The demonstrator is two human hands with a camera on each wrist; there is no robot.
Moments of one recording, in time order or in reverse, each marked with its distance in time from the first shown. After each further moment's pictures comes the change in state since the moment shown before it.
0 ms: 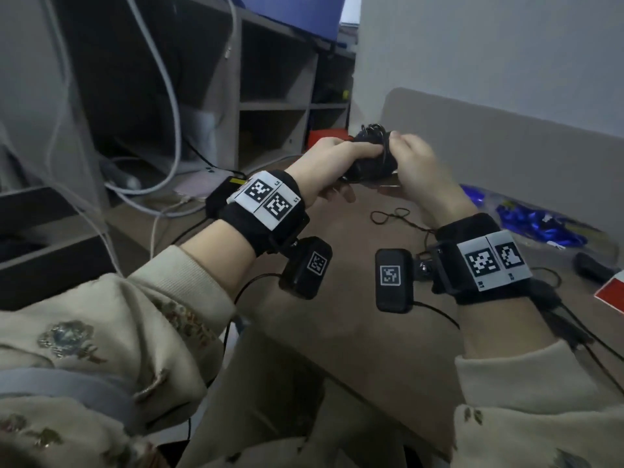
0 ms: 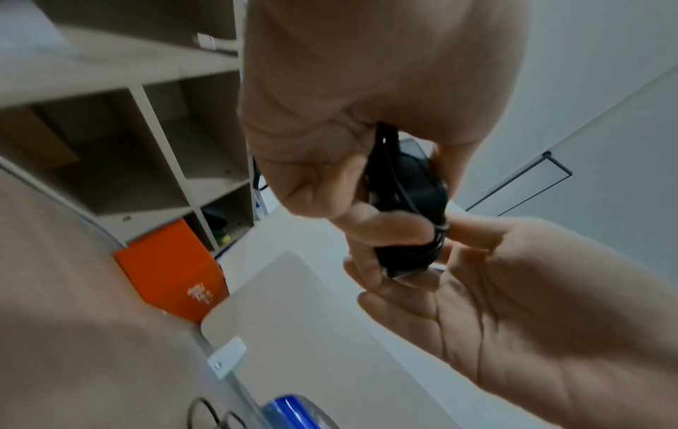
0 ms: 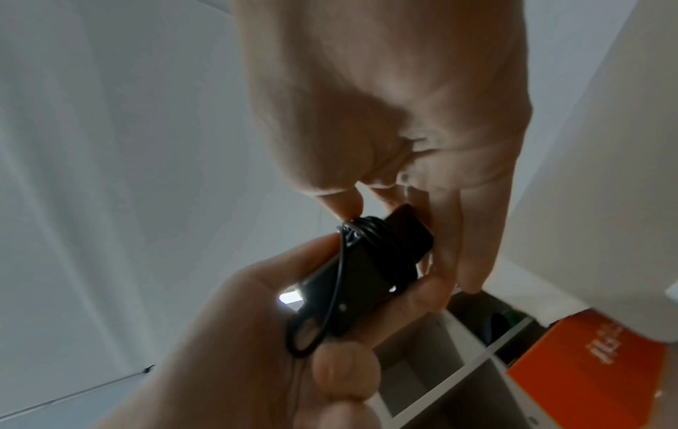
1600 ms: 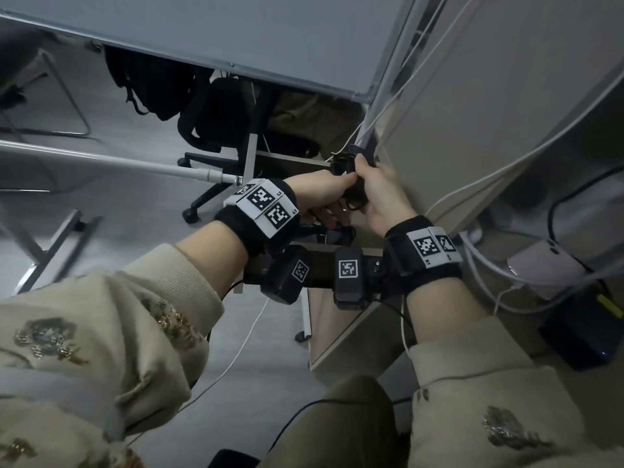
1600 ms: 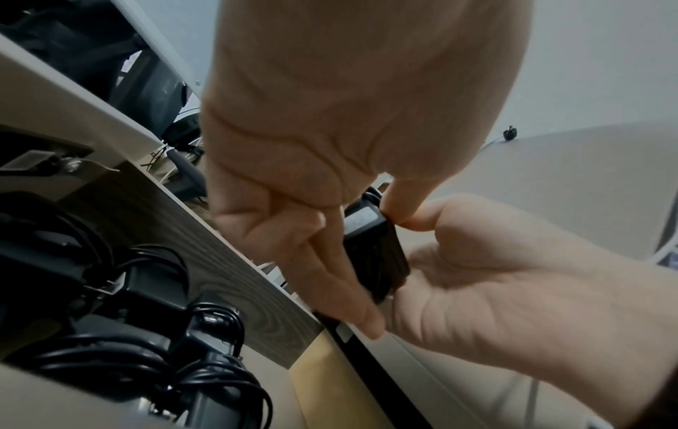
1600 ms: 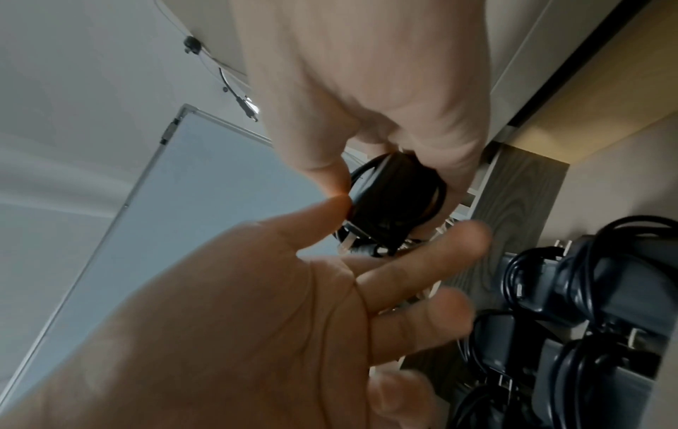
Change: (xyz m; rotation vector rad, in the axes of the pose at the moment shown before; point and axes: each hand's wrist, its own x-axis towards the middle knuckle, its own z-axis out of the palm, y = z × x) left_hand -0.169 -0.143 -0.367 0.095 0.617 -0.774; right_hand 0.000 -0.078 0.524 0.424 -0.869 0.344
